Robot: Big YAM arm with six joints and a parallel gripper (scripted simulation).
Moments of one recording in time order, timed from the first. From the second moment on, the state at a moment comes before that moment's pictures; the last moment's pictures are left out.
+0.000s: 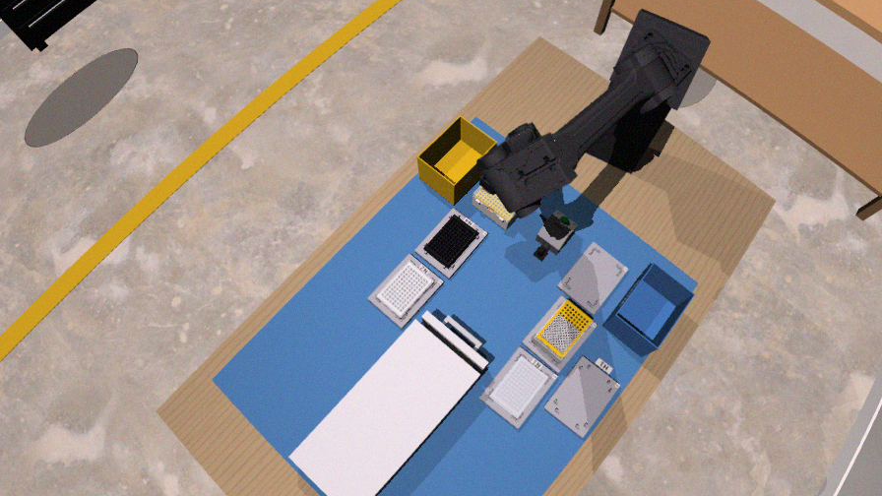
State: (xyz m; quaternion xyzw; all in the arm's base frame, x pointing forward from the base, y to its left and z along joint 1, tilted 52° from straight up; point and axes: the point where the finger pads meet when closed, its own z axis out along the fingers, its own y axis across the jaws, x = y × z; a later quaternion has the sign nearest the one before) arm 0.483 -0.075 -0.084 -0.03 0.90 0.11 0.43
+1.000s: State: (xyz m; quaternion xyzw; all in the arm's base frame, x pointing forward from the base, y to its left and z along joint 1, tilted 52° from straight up) arm 0.446 -0.088 -0.052 -0.03 0.90 0.11 0.43
